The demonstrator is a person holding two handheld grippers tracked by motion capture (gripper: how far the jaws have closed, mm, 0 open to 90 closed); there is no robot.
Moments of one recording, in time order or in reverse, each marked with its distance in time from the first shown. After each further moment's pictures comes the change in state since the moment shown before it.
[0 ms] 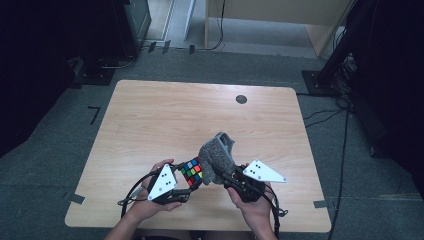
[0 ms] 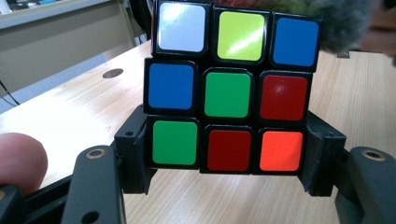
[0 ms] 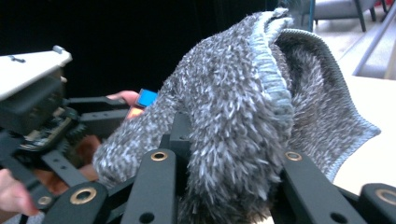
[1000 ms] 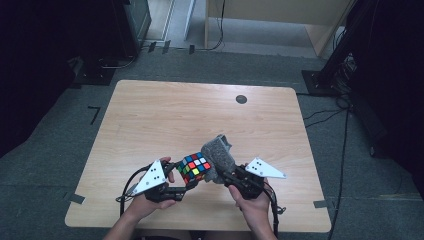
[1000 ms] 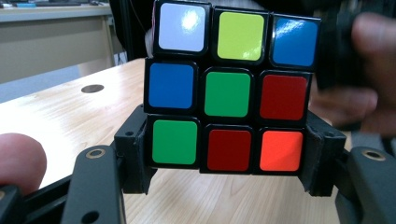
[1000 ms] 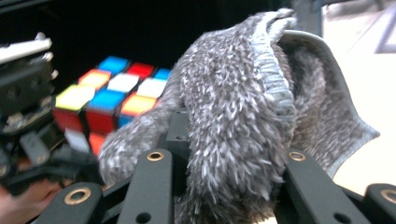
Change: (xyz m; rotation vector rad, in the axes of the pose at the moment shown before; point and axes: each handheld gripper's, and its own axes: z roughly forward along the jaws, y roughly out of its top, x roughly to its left) left arm 0.018 0.003 -0.016 -0.143 -0.109 -0.165; right arm -0.017 -0.017 0.011 0.013 0.052 0.127
